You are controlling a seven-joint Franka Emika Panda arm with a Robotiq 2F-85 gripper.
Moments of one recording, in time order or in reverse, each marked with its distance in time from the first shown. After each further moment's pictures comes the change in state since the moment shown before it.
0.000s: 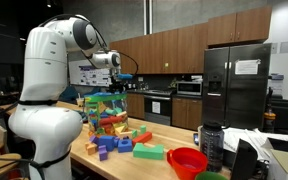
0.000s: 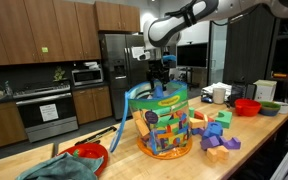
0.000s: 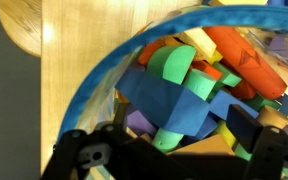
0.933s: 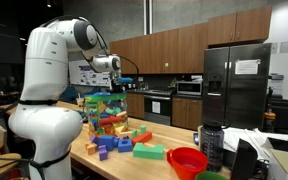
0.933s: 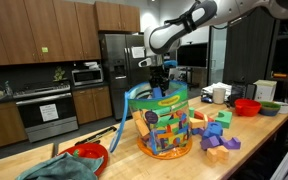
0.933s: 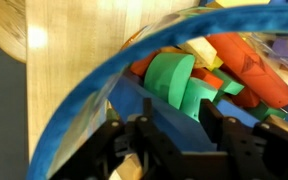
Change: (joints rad) arm 0.000 0.012 -0.003 -0.054 -0.012 0.038 0.021
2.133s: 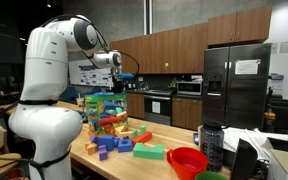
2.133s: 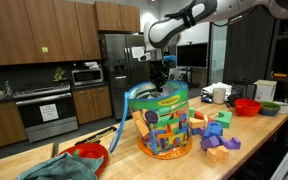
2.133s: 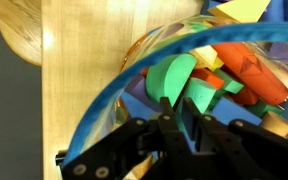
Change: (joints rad) arm -0.004 0.000 -0.006 0.064 -0.005 -0.049 -0.002
